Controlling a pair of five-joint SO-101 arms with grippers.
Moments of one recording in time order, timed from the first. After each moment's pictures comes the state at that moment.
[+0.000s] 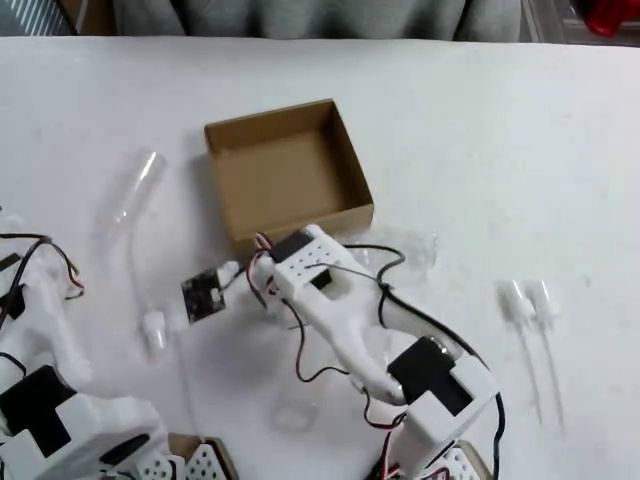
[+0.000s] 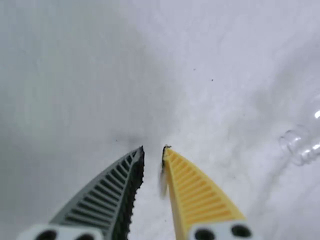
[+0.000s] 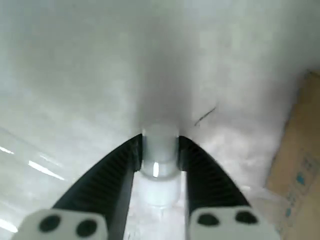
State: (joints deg) left arm -43.5 -4.0 43.6 38.3 8.5; right arm -42.7 8.7 24.5 58.4 69.9
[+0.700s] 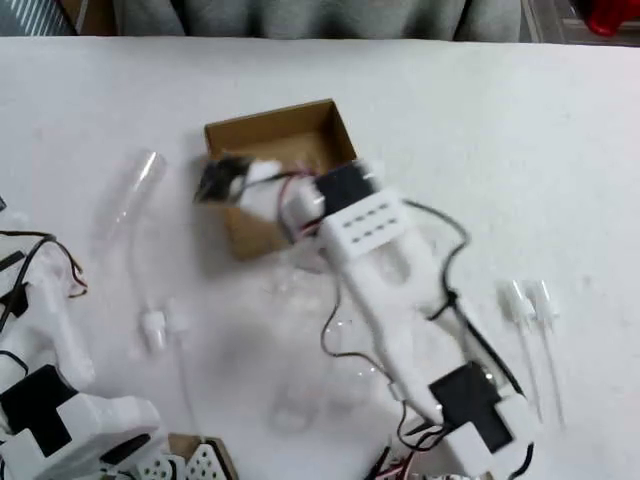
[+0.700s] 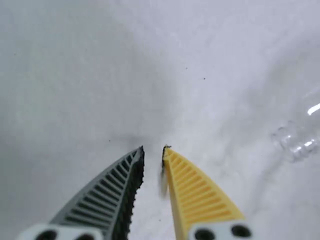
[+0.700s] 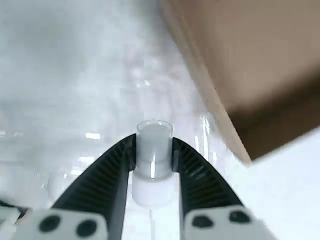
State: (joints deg) left arm -42.4 -4.0 43.6 38.3 8.5; right arm -31.3 -3.9 -3.2 90.2 46.8
